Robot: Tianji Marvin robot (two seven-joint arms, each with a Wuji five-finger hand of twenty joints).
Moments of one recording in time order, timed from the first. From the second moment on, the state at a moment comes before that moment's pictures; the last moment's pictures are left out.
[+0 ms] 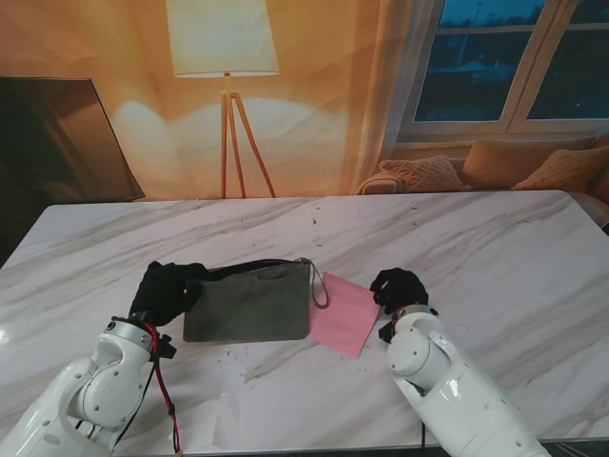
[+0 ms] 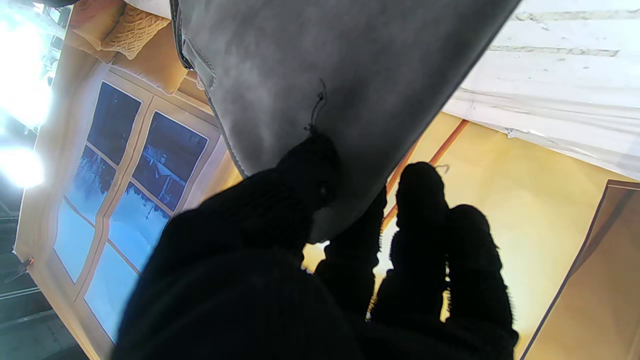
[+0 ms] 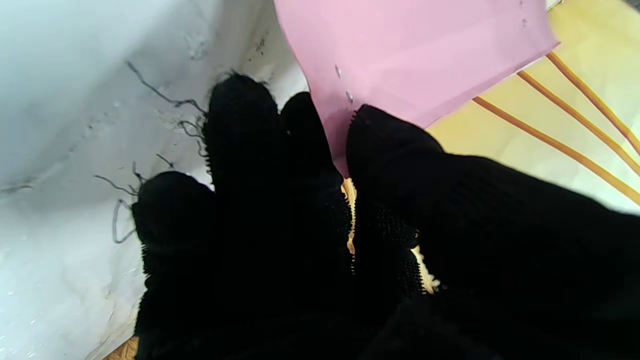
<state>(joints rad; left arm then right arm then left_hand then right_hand) 1.64 -1.12 -1.35 -1.62 0.74 -0.15 0.21 -1.30 -1.26 1.03 -1.17 -0.36 0.25 -0.40 1.05 -0.50 0.77 -0.20 0.79 -0.01 0.87 0.63 0.91 0.26 0.53 1.01 0.54 0.37 0.93 0.93 0.05 0.33 1.22 0.82 0.77 -0.82 1.22 -0.30 0.93 -0.10 0.95 0.30 1.17 0.06 0.73 0.52 1.19 0.06 0.95 0.35 0.70 0.13 1.53 0.56</state>
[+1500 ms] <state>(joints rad) 1.68 -1.12 -1.40 -1.65 0.67 -0.20 0.19 -1.36 -1.28 1.23 -1.36 -0.40 0.16 -0.62 1.05 -0.51 0.78 -0.20 0.81 -0.04 0.87 0.64 0.93 0.24 0.53 1.01 0.54 0.37 0.93 0.93 0.05 0.33 1.22 0.82 0.77 -0.86 1.24 -0.30 1.00 -0.09 0.85 0.46 1.17 0.10 0.75 0.58 1.26 0.07 0.98 0.45 0.89 0.16 1.46 0.54</state>
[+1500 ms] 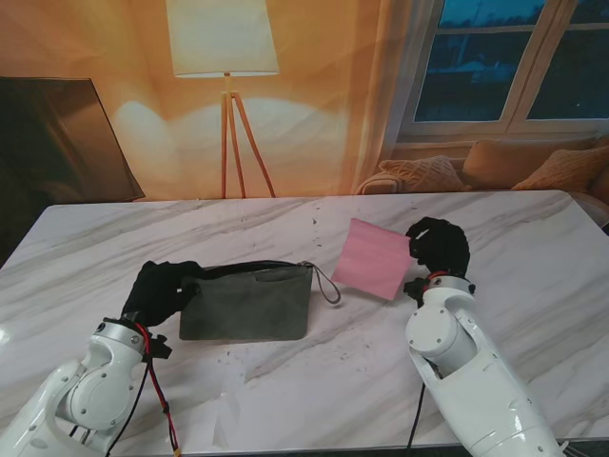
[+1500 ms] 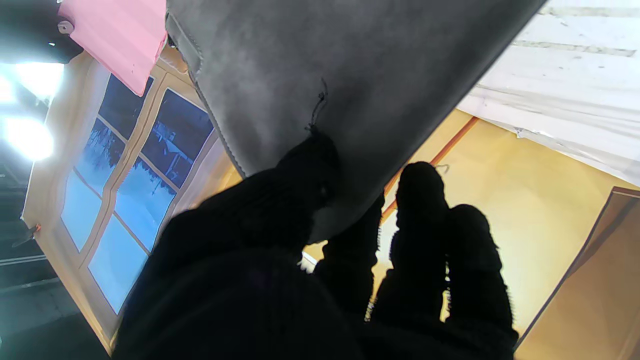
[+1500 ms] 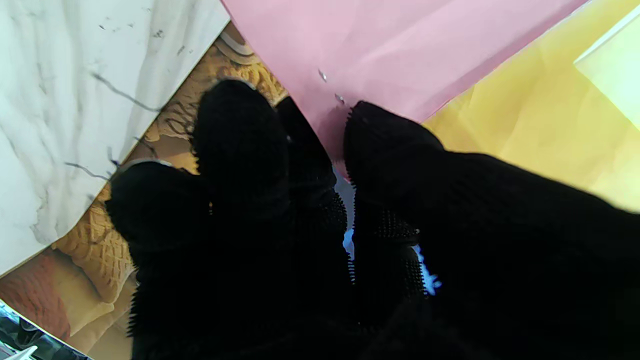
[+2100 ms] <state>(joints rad) 1.56 -1.15 -1.28 -1.57 0.54 -0.18 0.31 -1.37 -1.26 1.29 -1.48 -0.44 0.10 -0.60 1.05 -0.51 0.82 -0.19 0.81 -0.04 0.87 0.69 0.98 0.26 0.53 1.00 0.66 0.38 1.01 0.94 0.17 0.37 1.27 0.86 0.77 -0.86 1.24 -0.30 1.00 -0.09 0.85 0.46 1.17 0.10 0.75 0.58 1.27 0.06 0.97 0.45 0.90 0.16 1.45 0.53</state>
